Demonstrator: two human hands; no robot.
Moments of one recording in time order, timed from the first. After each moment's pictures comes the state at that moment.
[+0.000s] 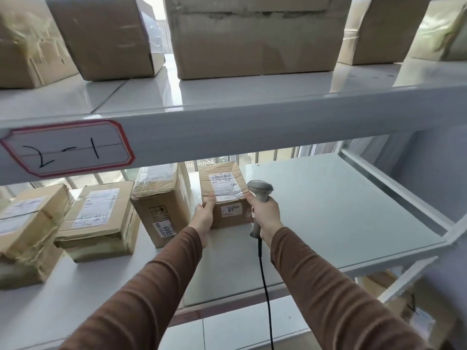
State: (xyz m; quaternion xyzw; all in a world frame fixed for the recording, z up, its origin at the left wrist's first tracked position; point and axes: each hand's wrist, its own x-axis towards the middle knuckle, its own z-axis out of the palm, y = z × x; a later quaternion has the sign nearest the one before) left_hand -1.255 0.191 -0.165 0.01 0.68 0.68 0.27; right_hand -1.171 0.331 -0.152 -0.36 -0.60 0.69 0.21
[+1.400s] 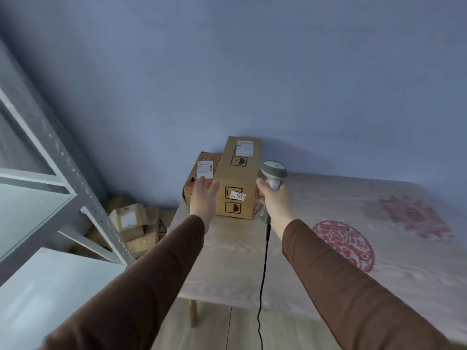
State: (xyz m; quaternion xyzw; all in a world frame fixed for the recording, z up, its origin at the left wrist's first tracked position) left_hand -0.531 0.525 -0.153 0.48 0.57 0.46 0.48; right_hand -0.351 0.501 -0.151 -0.60 -0.34 0.41 0.60
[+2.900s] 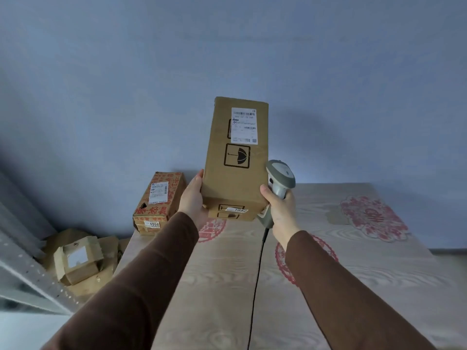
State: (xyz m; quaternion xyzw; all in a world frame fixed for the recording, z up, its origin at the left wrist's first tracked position) left_hand -0.396 0.593 -0.127 0.30 0.45 0.49 0.69; right_hand -0.205 0.528 -0.158 -0.54 -0.27 0.40 0.69
